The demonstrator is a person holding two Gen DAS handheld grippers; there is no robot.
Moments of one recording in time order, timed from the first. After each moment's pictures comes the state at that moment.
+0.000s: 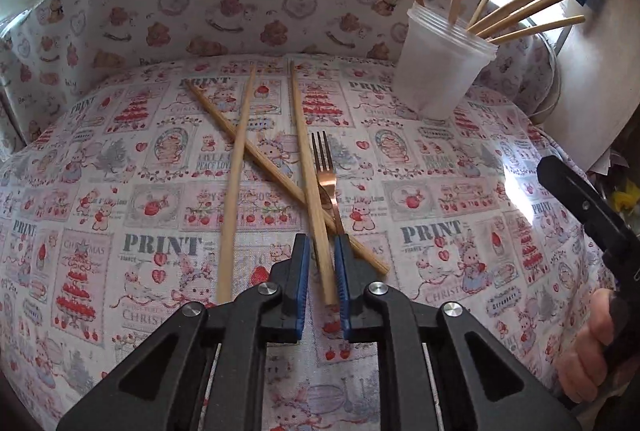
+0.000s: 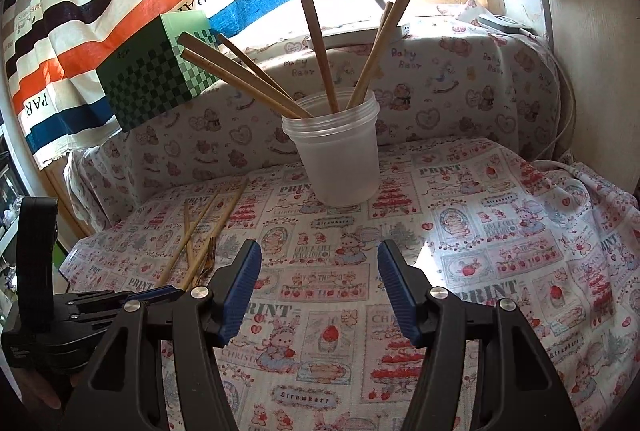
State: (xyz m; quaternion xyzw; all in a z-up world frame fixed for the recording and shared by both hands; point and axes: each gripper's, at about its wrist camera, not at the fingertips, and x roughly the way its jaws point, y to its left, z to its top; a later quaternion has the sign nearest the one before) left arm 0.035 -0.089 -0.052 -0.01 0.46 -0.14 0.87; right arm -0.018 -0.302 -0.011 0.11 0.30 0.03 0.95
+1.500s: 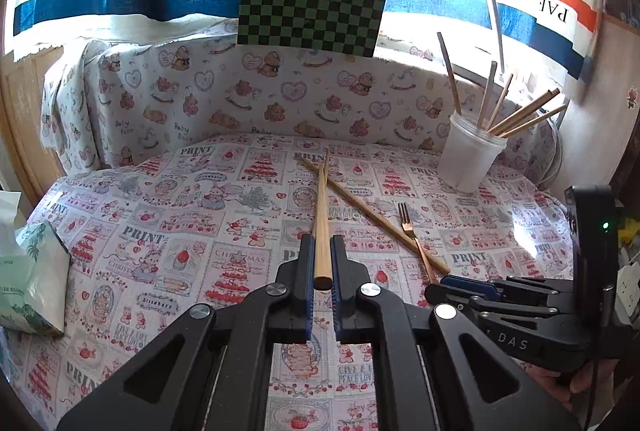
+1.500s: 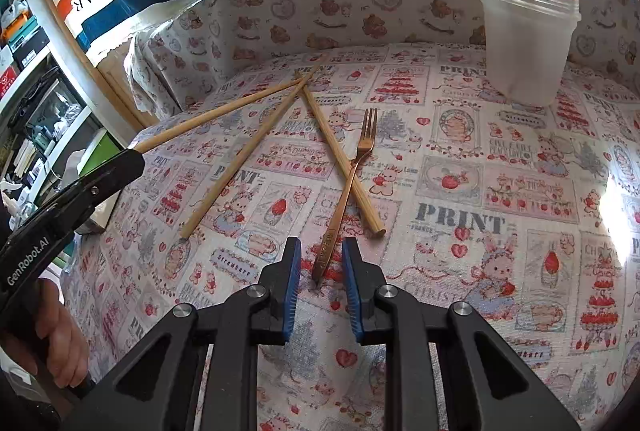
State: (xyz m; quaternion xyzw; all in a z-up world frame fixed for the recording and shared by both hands) left arm -0.036 0.013 0.000 -0.05 0.32 -0.09 0.94; right arm 0.004 -0.180 -0.058 0.06 0.46 0.19 0.87
